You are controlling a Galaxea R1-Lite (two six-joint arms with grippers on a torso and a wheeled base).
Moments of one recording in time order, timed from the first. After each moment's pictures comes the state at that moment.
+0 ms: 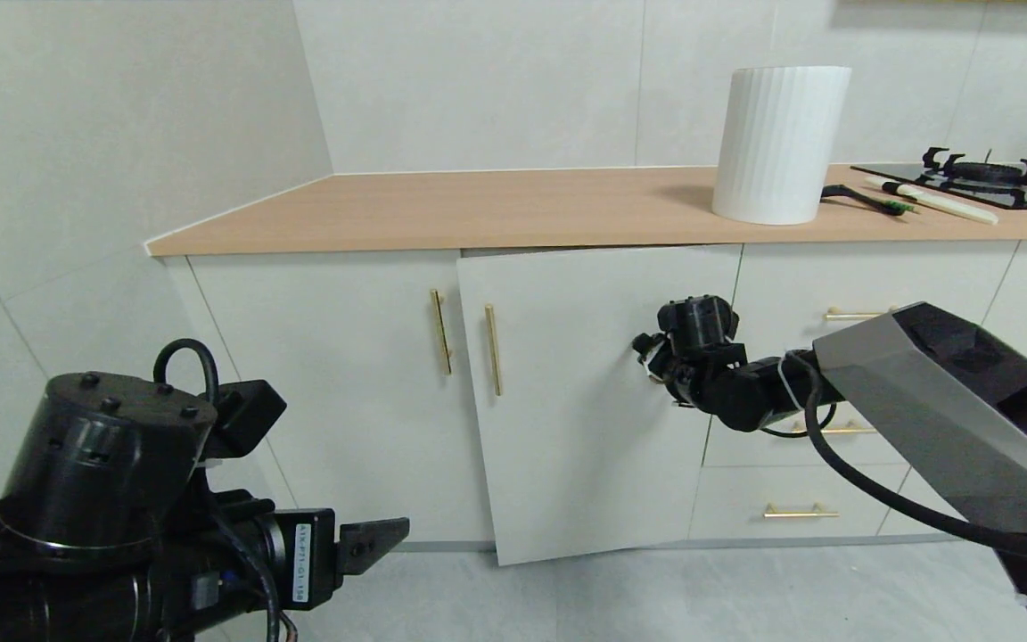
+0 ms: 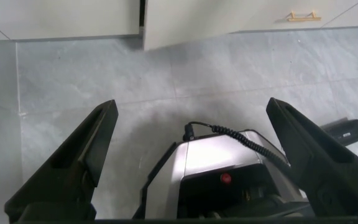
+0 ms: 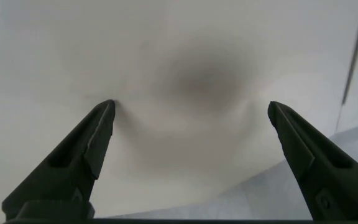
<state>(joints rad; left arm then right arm) -0.60 1.35 -0.65 0.02 0.19 -0.48 0.41 2.47 -1.68 -0.37 -0.38 0.83</state>
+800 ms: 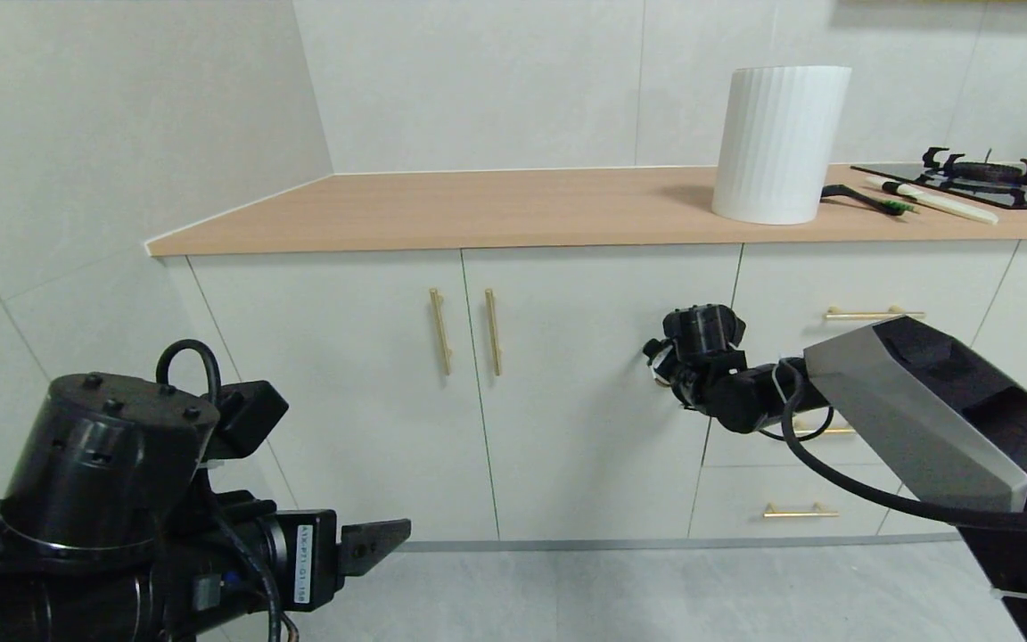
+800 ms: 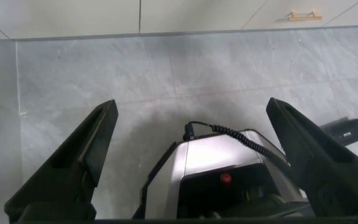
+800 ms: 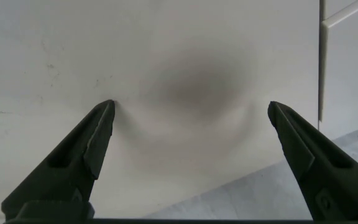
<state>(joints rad) -0.60 1.35 -0.65 0.02 0.19 -0.48 0.38 2.54 -1.74 -0.37 -0.40 0.83</state>
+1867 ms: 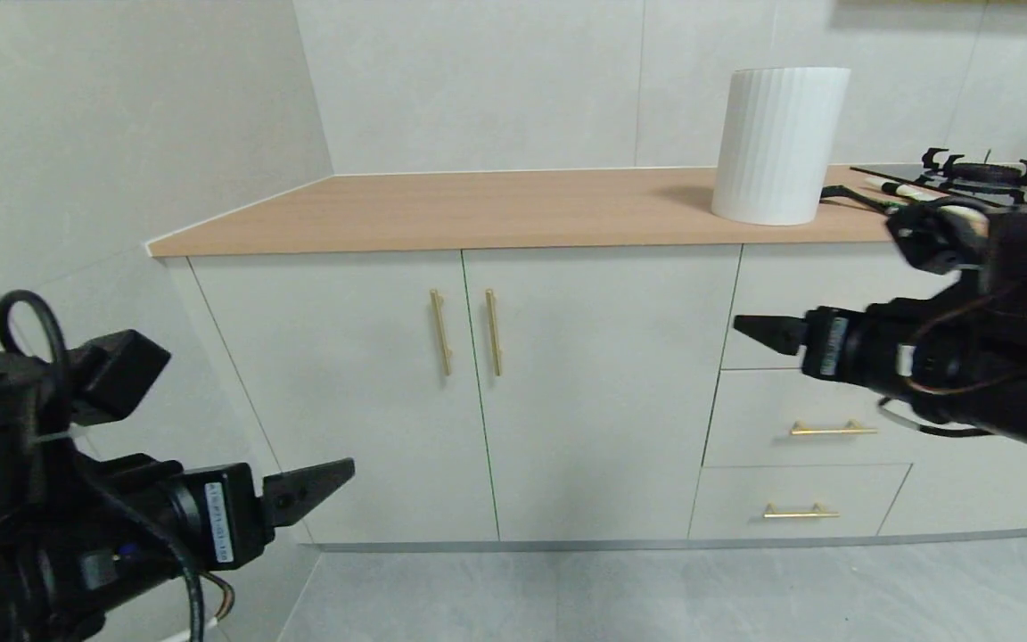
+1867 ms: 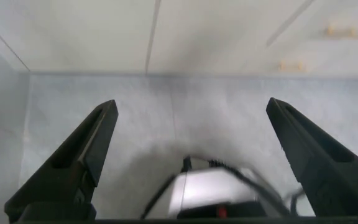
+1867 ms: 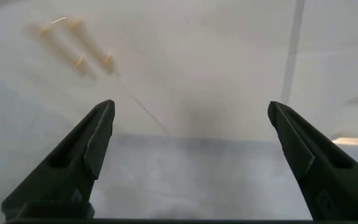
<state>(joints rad) -0.53 1.18 -0.64 -0.03 0.25 -0.45 0.46 1.47 -0.83 -0.40 -0.16 0.31</state>
